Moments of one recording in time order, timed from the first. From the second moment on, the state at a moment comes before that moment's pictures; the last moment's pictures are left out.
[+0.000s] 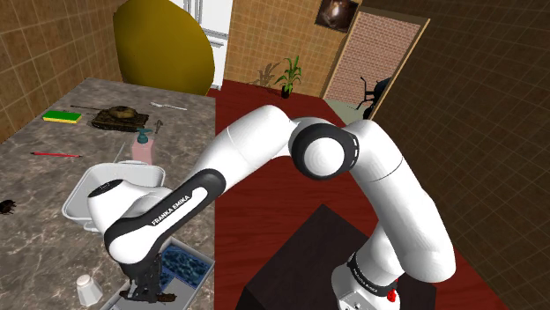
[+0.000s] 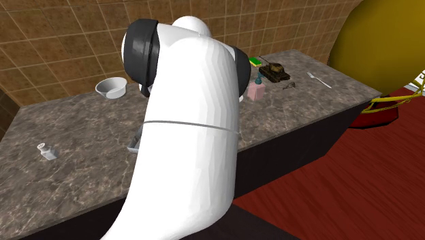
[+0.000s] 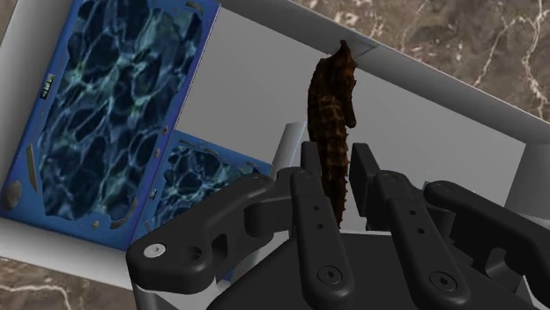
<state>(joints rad) 0.36 0.96 0.41 -1.55 -0.11 2.09 0.06</state>
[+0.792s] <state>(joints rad) 0.35 0.96 0.41 -1.55 -0.11 2.07 0.06</state>
